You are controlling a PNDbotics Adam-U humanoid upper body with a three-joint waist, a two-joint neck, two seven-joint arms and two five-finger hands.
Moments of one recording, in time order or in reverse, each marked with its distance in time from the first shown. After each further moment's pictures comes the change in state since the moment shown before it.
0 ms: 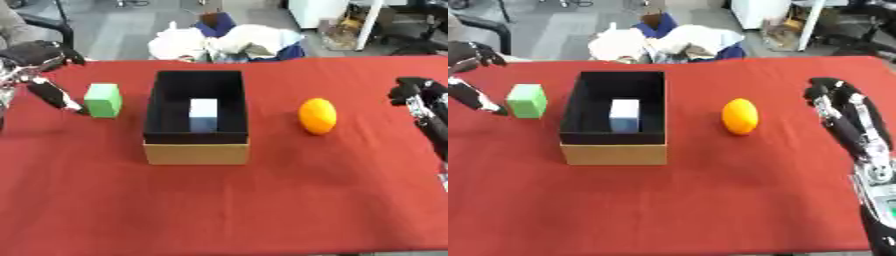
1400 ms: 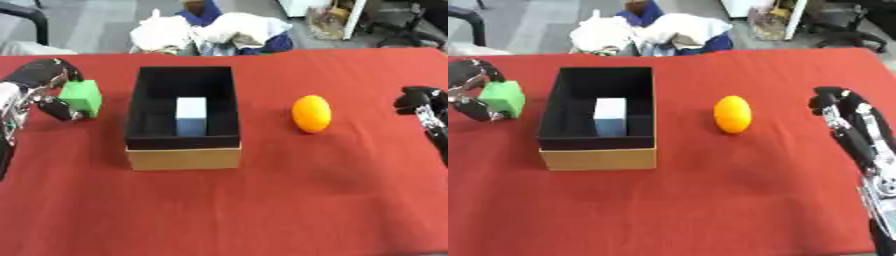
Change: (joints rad) left arm 0.000 -0.009 0.052 0.056 -0.039 0.103 0.134; right arm -0.036 0.000 0.012 0.000 -0.001 -0.006 0.003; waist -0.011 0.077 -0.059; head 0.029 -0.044
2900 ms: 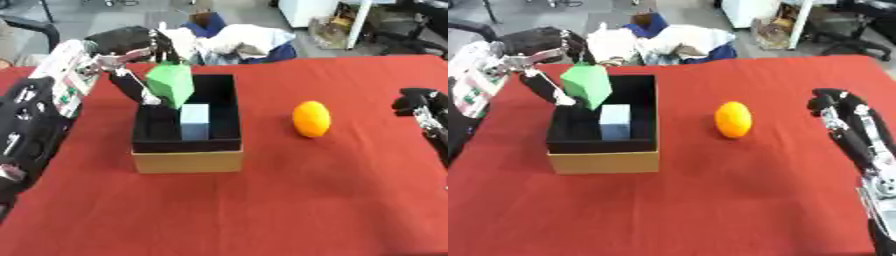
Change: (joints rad) left arm -0.038 -0.107 -0.292 -0.392 0.401 -0.244 -0.308; right arm 0.015 0.002 0.001 0.000 0.000 0.002 0.011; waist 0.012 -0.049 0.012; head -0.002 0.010
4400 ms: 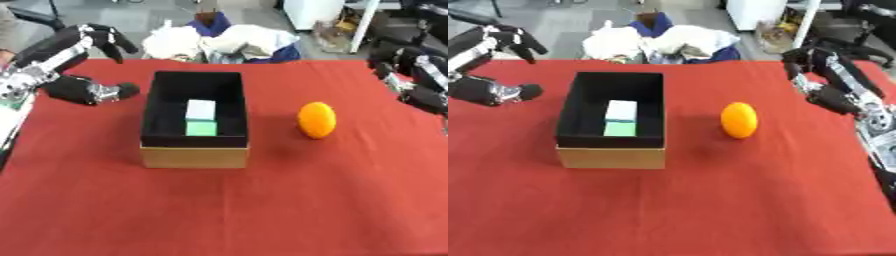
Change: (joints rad) left arm 0.331 0.127 0.132 -0.458 0.486 0.224 0.026; right arm -0.295 -0.212 0.178 0.293 0.065 -0.130 0.234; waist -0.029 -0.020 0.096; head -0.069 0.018
